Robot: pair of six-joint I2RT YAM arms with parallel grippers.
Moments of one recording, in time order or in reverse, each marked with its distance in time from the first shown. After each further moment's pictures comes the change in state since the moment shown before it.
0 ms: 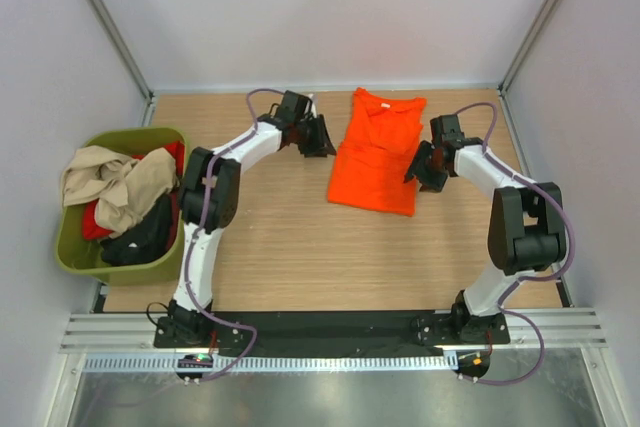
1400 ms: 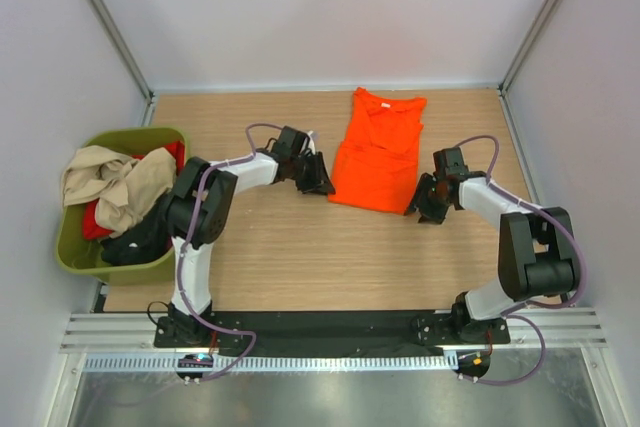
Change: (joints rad) left arm -0.055 -0.248 -0.552 0.200 0.067 -0.029; right arm 0.000 -0.196 -0.347 0.087 -0.077 0.004
